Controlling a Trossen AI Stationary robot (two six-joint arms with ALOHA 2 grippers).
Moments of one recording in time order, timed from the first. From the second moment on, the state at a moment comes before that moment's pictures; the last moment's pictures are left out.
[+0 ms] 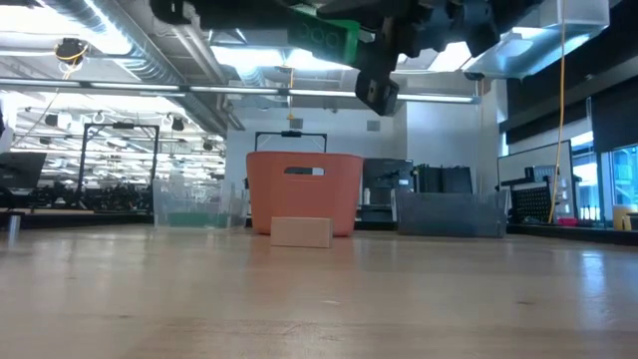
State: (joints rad) left arm -0.24 1.36 0.83 0.24 -0.17 0.56; right arm 0.08 1.60 0.94 0.29 -0.36 0.63
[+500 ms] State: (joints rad) left arm -0.24 1.39 0.82 0.25 -0.16 0.56; right arm 0.07 1.60 0.94 0.29 -0.37 0.67
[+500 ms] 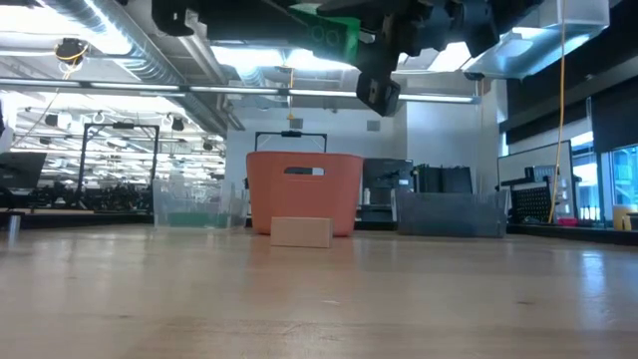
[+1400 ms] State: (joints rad) left arm -0.21 1.34 0.92 -0.19 -0.26 0.33; right arm -0.04 1.40 0.94 -0.14 -0.47 0.61
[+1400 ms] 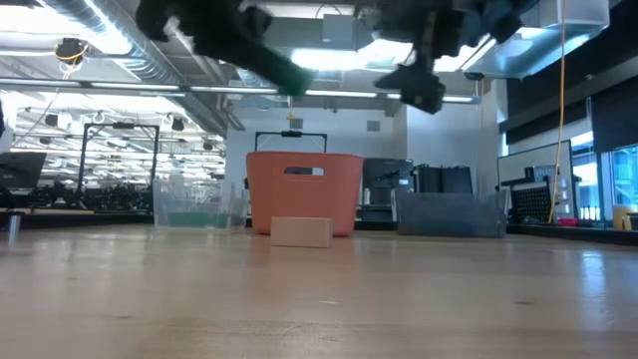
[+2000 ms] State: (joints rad) left arm -0.06 0.63 0.40 0.23 -0.37 -0.22; right arm -0.01 1.04 0.55 0.23 -0.03 0.74
